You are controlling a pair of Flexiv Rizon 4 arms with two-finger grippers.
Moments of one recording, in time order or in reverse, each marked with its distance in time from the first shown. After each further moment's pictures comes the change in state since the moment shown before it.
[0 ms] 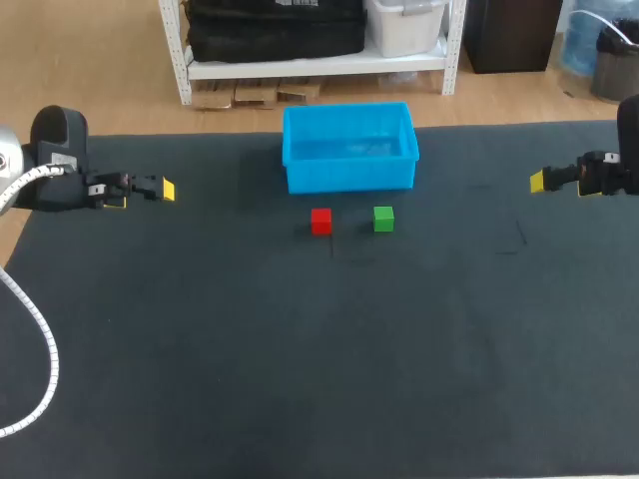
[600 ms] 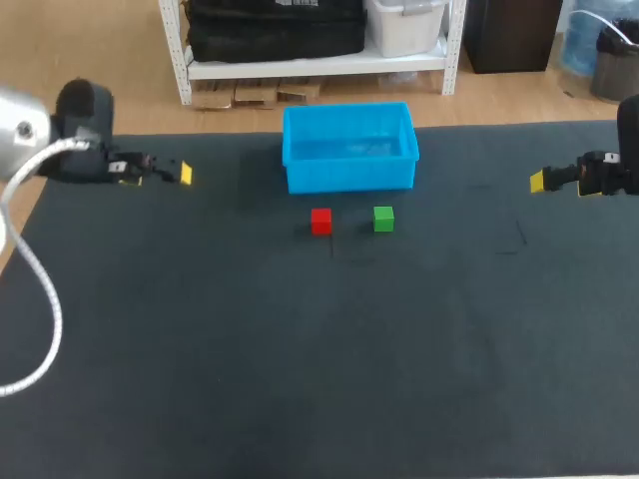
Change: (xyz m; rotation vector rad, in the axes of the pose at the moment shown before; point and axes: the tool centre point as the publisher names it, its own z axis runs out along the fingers) left arm -0.029 -0.014 0.019 -0.022 0.058 0.099; right arm 0.000 0.000 0.000 0.000 0.000 0.000
